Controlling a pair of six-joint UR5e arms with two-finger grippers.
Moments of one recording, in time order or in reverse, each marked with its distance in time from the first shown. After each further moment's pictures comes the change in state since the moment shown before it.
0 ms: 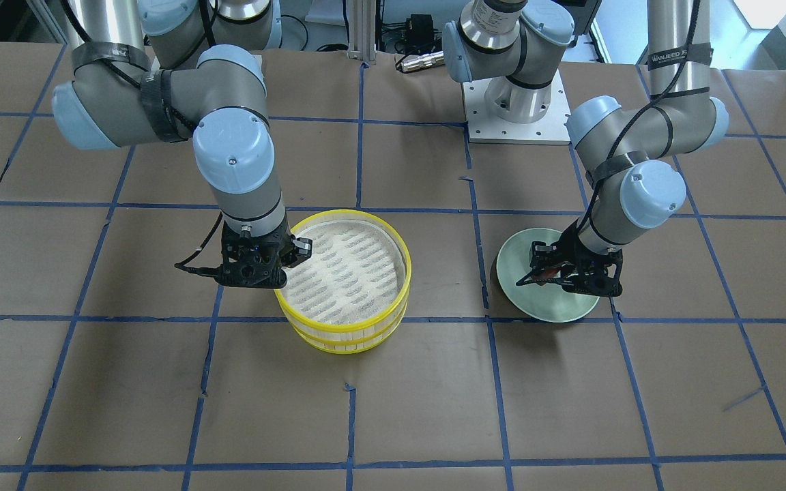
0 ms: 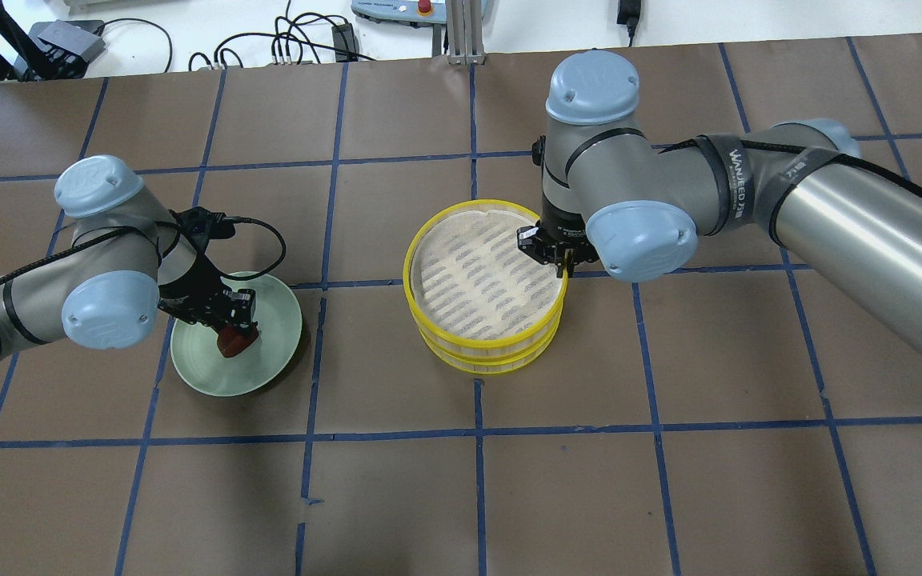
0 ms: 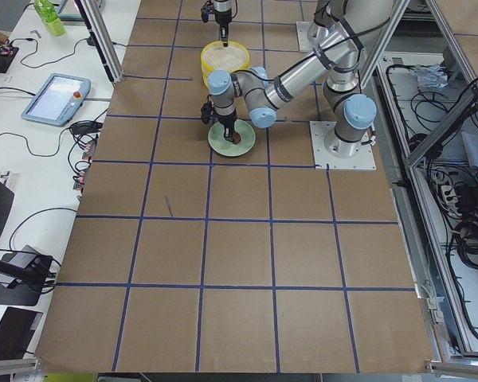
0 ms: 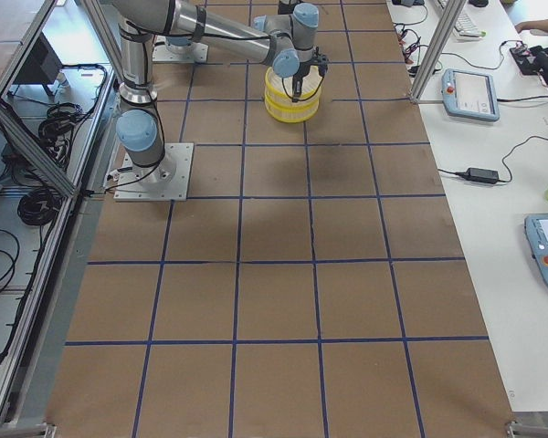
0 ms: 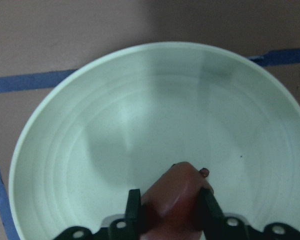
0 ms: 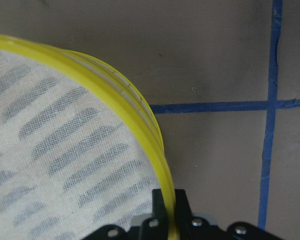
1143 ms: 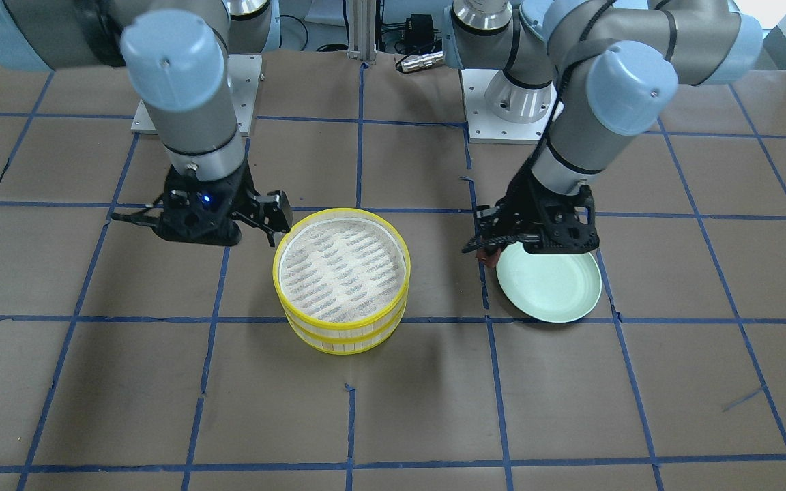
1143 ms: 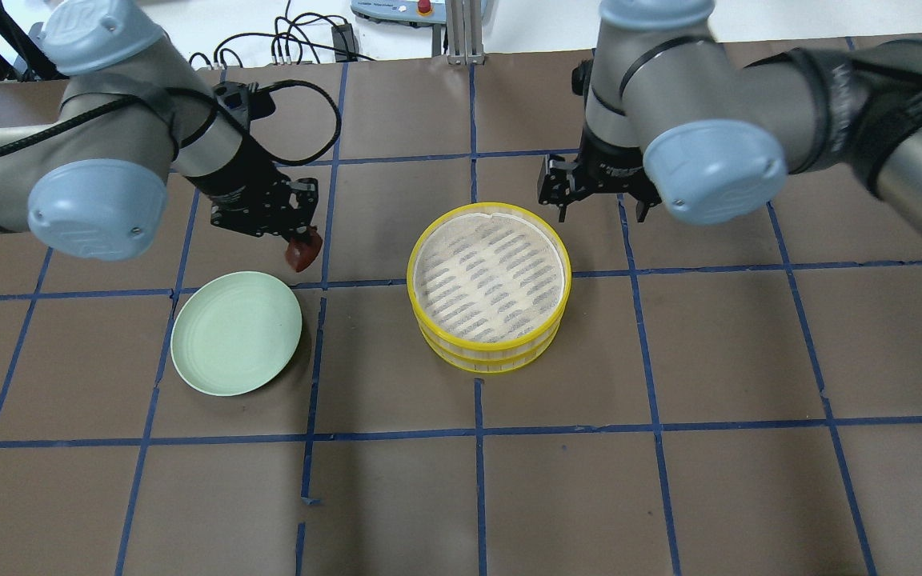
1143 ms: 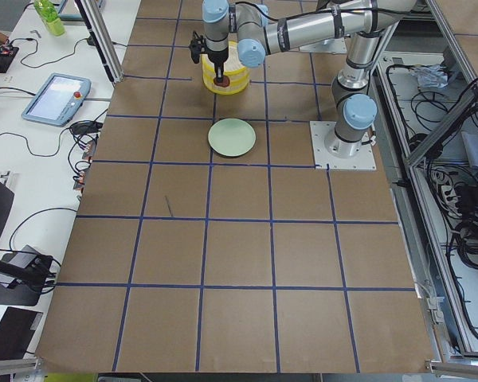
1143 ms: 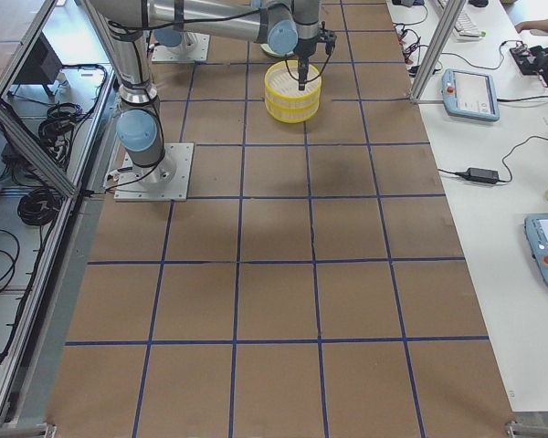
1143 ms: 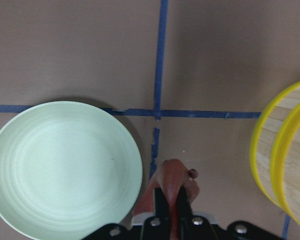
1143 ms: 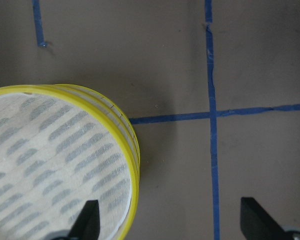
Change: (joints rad) left arm -0.294 0.141 0.312 -0.297 -0.163 -0.501; right arm -0.080 -0.165 -0.157 0.241 0.020 -0.020
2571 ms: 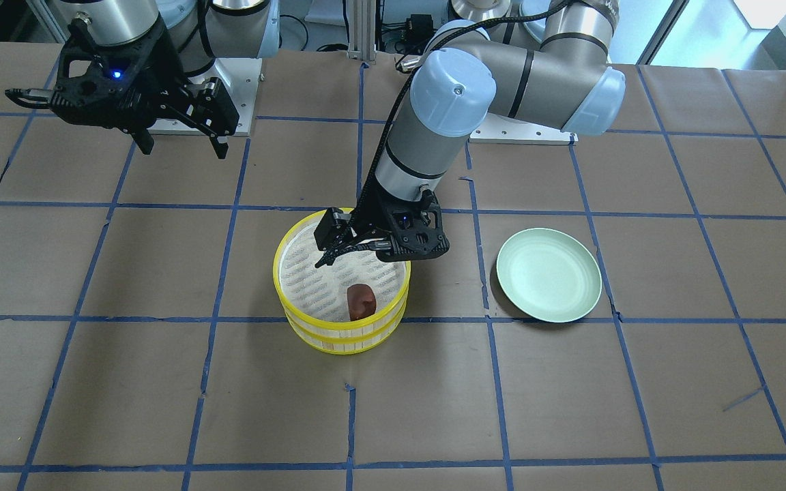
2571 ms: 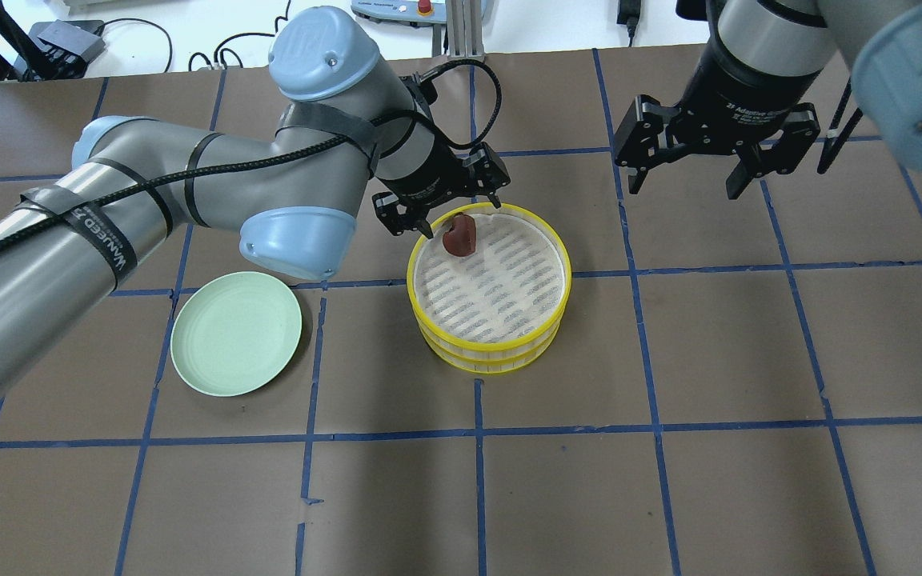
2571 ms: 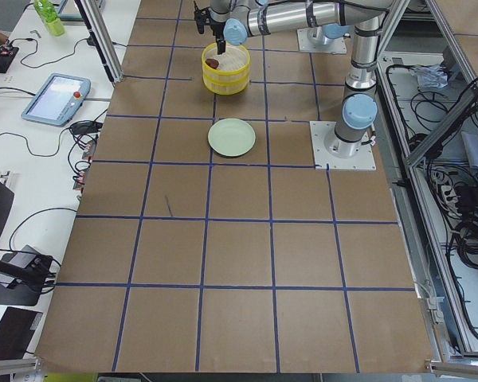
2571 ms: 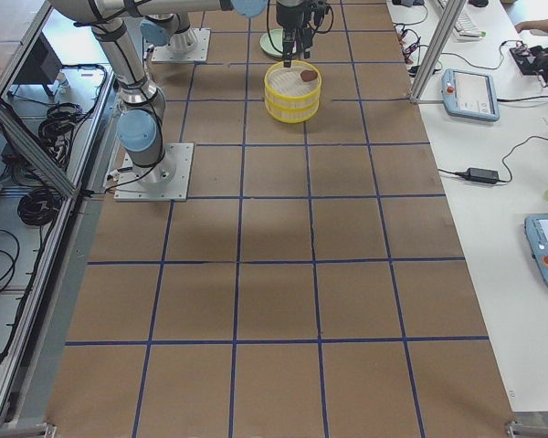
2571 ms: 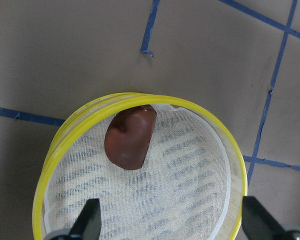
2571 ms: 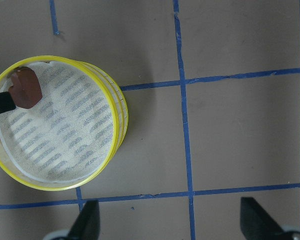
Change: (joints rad) left arm -0.238 -0.138 0.065 0.262 -0.051 -0.306; right arm -0.102 -0.164 -0.060 0.230 0.051 -0.095
